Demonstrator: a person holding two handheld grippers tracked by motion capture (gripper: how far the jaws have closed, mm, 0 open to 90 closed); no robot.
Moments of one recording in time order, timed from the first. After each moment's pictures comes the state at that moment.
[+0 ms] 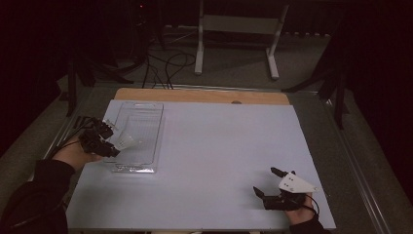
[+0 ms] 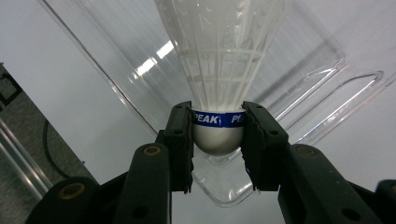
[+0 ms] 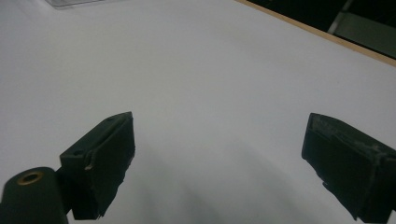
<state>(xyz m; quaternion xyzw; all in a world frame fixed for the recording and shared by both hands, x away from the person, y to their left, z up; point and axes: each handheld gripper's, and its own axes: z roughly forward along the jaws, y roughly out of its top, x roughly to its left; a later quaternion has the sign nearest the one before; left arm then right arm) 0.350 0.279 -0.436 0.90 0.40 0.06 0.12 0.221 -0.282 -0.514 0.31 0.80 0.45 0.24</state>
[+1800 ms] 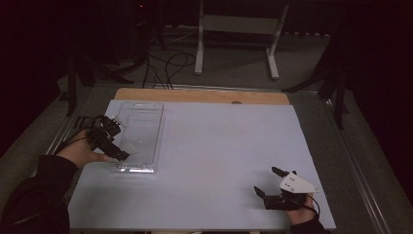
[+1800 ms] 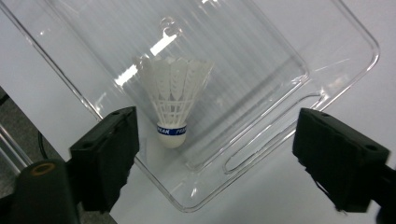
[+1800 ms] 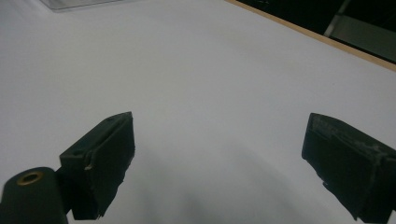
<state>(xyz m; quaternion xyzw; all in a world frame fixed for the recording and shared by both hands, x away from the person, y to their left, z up) 0.350 0.254 -0.416 0.91 0.41 0.05 0.11 0.220 -0.283 -0.513 0.32 0.80 0.45 0.24</state>
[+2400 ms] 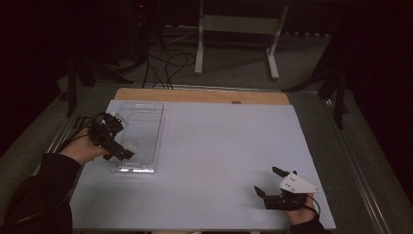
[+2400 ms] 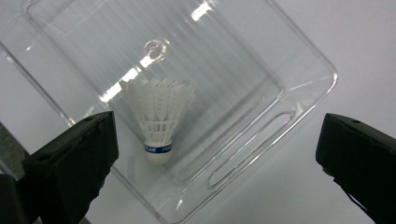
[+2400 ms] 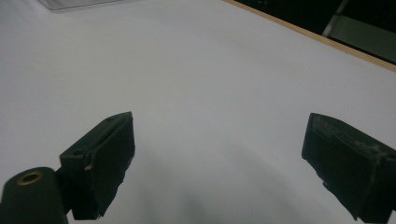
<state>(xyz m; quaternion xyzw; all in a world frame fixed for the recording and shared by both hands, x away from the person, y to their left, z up) 0.352 0.246 -0.407 0.91 0.39 0.04 0.14 0.219 -0.284 -0.513 0.32 0.80 0.45 0.24</state>
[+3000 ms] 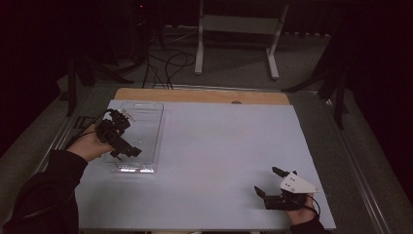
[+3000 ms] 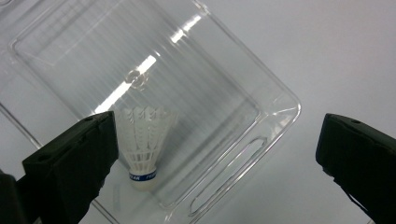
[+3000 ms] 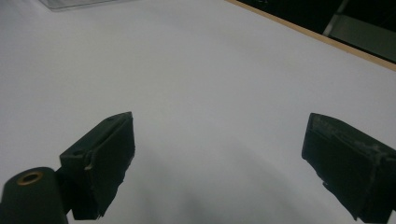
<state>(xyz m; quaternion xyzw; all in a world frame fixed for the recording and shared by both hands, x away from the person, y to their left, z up) 0.357 0.228 -0.398 0.91 0.37 0.03 0.17 0.219 -0.284 -0.513 0.32 0.80 0.45 0.24</state>
